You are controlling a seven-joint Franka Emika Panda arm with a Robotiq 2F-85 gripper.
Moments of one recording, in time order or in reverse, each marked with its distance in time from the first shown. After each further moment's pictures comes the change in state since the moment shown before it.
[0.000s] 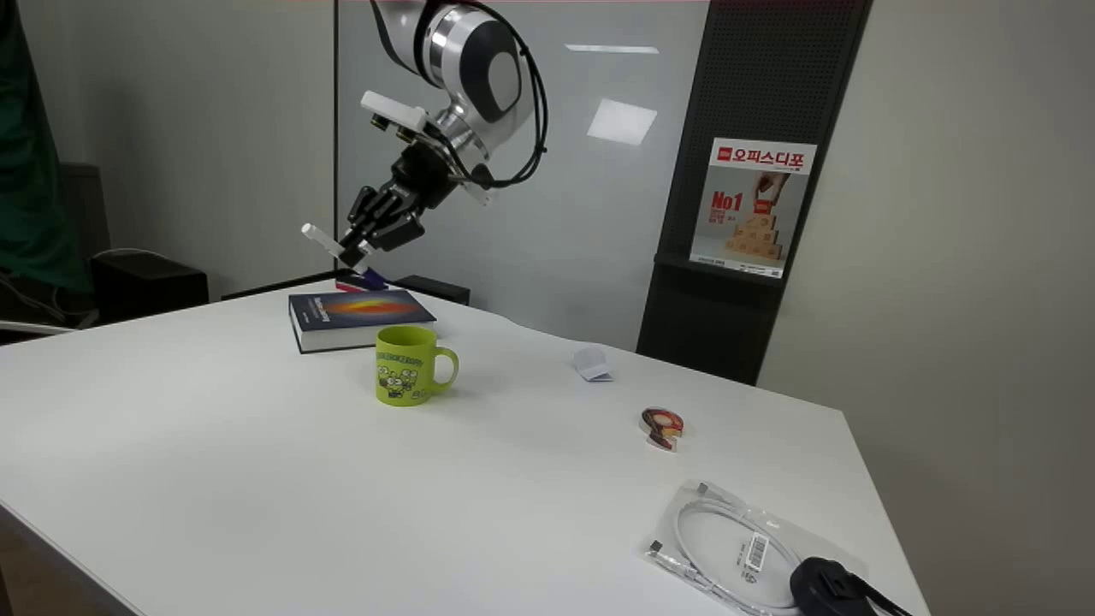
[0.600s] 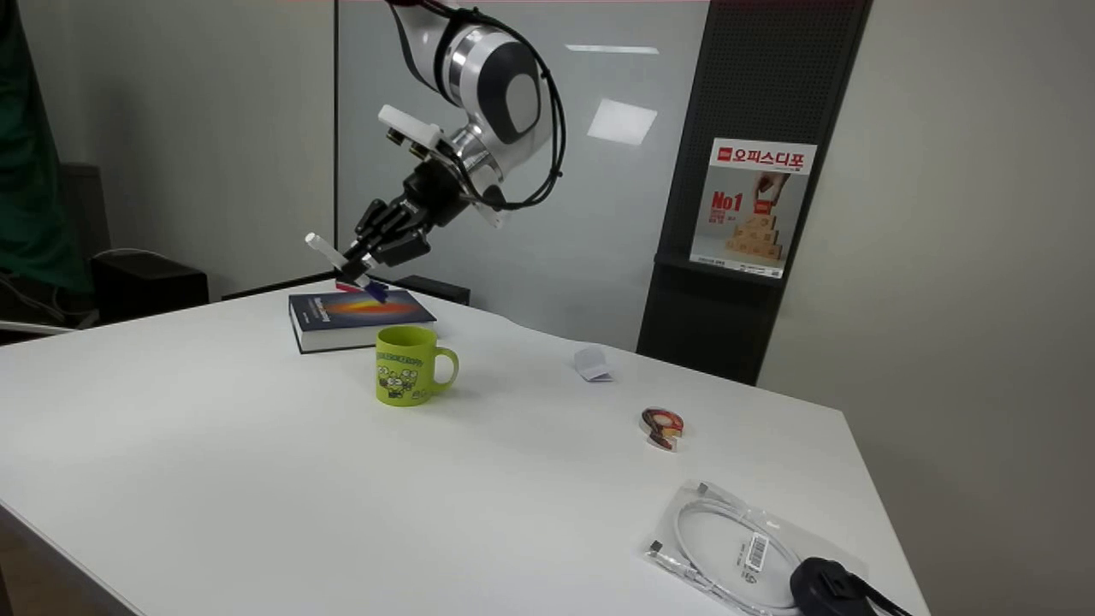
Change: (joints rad) arm -0.051 0.014 -0.002 -0.035 0.048 -0.019 -0.012
